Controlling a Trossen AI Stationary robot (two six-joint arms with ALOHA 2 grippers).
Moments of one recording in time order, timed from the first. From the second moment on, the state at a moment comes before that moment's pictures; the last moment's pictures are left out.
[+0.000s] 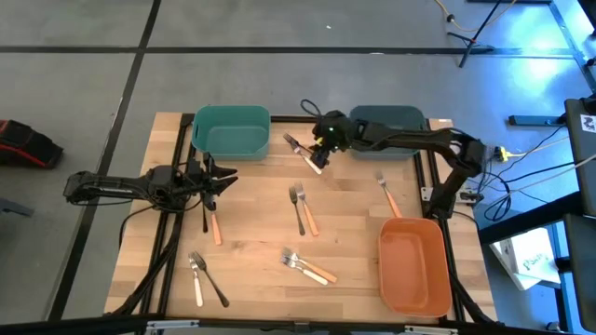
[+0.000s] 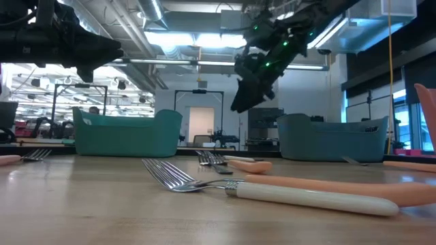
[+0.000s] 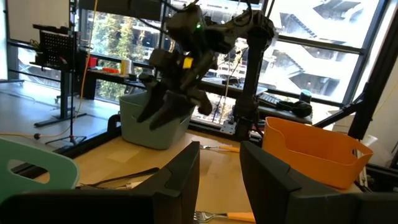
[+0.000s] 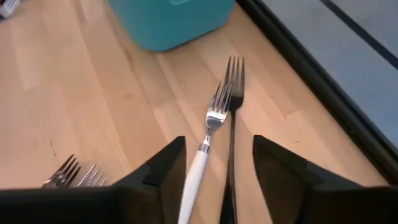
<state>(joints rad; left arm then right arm) 0.02 0.18 0.01 0.30 -0.24 -0.17 -0.39 1.73 1.21 -0.27 0.01 0.05</state>
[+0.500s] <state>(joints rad) 0.02 0.18 0.01 0.30 -0.25 -0.17 -0.39 1.92 1.31 -0.29 0.03 0.05</state>
